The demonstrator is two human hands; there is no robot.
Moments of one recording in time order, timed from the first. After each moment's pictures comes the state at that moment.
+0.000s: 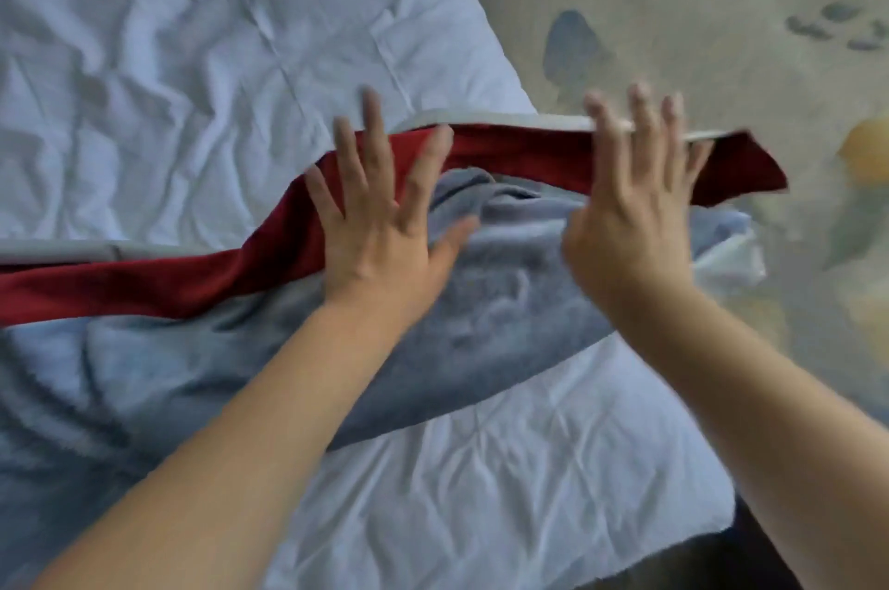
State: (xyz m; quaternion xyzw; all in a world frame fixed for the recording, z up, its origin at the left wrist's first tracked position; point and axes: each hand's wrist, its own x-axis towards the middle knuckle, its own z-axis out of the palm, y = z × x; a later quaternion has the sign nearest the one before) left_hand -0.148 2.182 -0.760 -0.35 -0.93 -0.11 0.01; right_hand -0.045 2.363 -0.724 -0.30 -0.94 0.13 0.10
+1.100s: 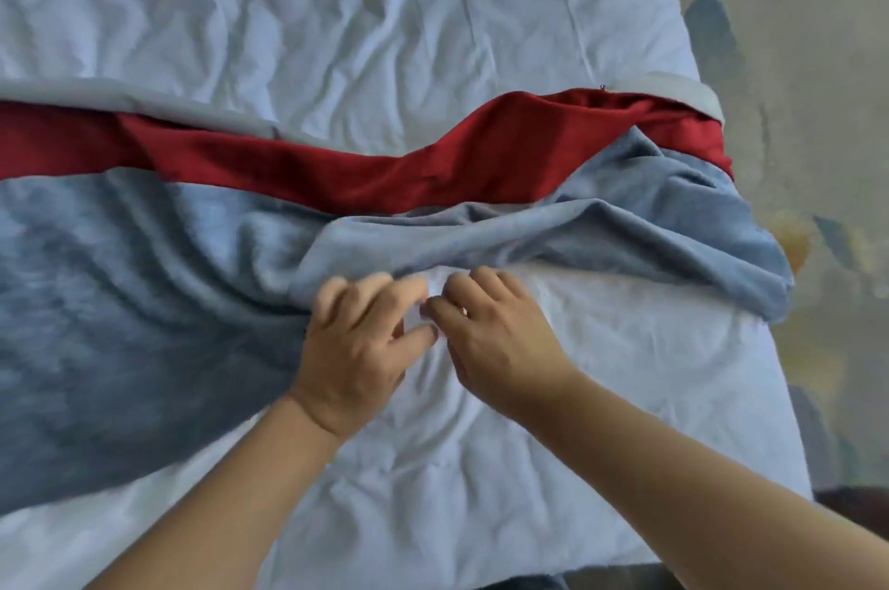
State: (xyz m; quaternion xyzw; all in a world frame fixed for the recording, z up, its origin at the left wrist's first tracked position) left_hand -0.087 1.977 -0.791 -0.40 -0.89 -0.13 0.18; right_hand -0.043 2.154 -0.786 0.13 -0.98 0.17 0.01
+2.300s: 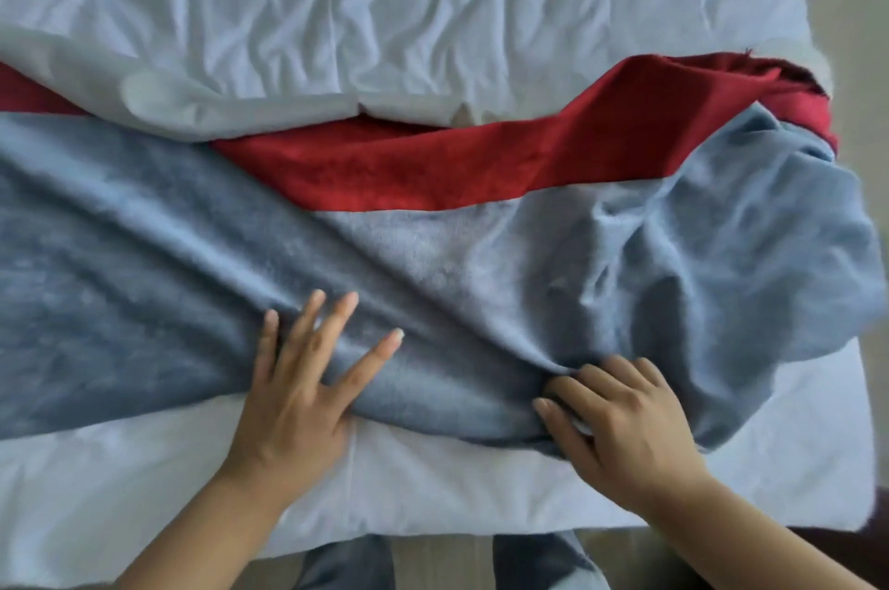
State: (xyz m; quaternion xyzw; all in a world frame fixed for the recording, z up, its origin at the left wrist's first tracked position) left_hand -0.006 1.811 -0.812 -0.31 -0.94 -0.09 -0.04; right_hand 0.072 2.140 -0.786 0.04 -0.98 0.16 -0.08
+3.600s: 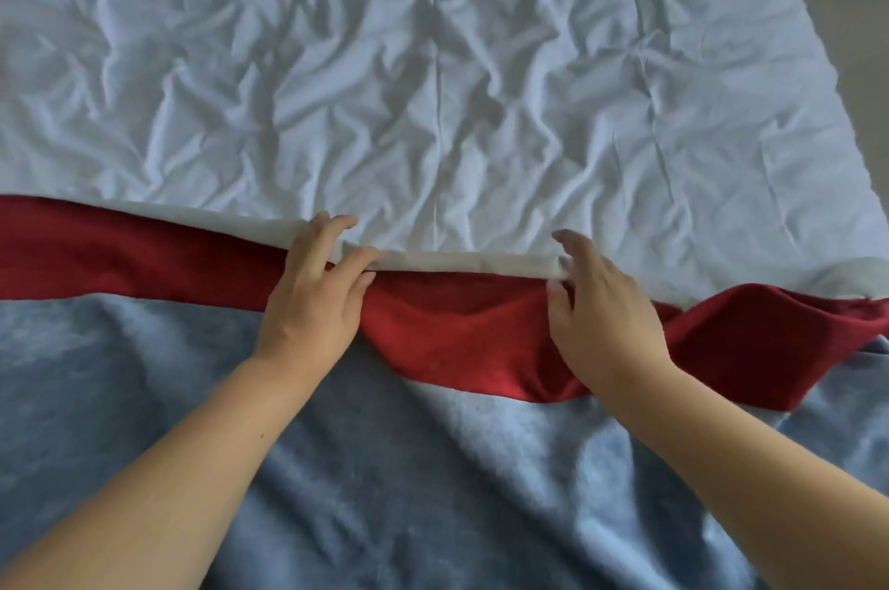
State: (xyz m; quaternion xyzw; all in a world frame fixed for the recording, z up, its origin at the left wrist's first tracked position) left_hand -0.285 1.803 -0.790 -0.19 -0.96 -0.19 0.06; right_hand -0.226 2.080 -0.763 -0.13 -0.95 0.27 -0.07
